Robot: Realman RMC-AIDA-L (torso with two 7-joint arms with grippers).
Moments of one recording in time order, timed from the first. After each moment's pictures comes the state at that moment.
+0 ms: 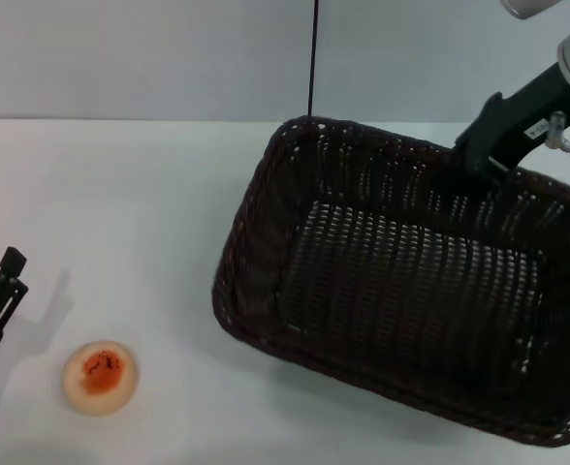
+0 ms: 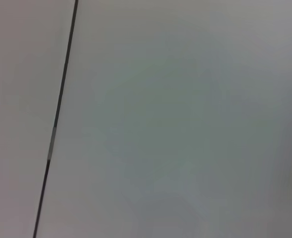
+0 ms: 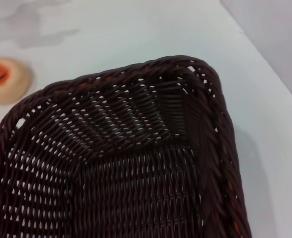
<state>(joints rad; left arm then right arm) -0.06 -2.07 -0.41 -0.08 2.15 1.59 -0.38 0.90 2.02 -1.06 -1.08 -2.54 -1.69 2.05</state>
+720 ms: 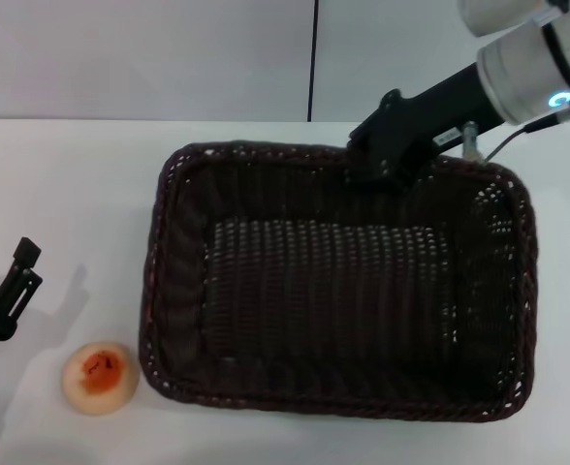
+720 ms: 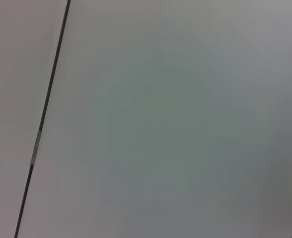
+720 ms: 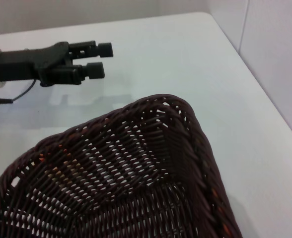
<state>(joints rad) -0.07 -2.07 -0.41 -0.12 2.15 1.59 -0.38 0.92 2.06 -1.04 -0.88 -2.28 -1.53 1.75</state>
